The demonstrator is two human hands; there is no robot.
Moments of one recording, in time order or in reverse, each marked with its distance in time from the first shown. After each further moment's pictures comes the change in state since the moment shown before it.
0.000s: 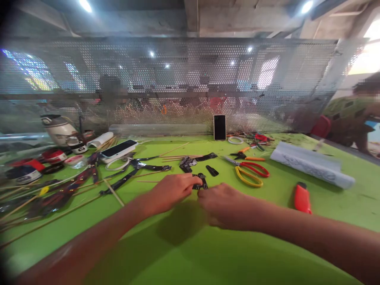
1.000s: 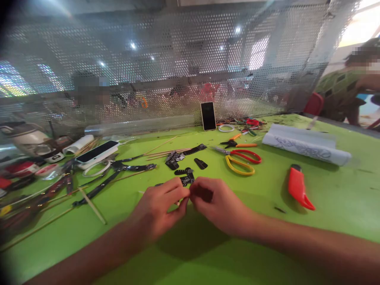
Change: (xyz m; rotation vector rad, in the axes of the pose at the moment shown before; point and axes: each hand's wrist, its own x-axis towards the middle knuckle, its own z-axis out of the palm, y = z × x) left_hand -0.012 0.040 0.016 -0.170 0.271 0.150; right_hand -0.012 -0.011 0.023 1.156 0.450 0.460
